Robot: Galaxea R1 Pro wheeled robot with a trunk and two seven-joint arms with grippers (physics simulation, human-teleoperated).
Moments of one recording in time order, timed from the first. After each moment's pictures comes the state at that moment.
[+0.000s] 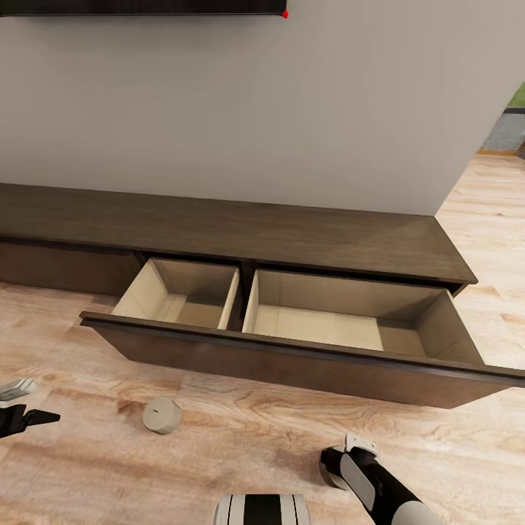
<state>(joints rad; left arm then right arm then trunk) -0.38 0.77 0.21 -1.04 0.10 1.05 -1.02 -0.54 0.02 0.27 -0.43 -0.63 0.32 -0.35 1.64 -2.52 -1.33</state>
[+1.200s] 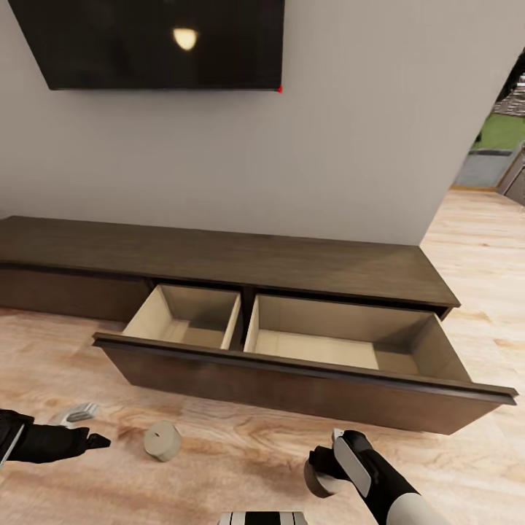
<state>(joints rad) -0.38 0.47 0.21 -1.06 -0.17 1.04 -0.86 -0.54 0.03 0.27 -0.57 -0.63 0.62 -0.34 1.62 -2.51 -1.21</state>
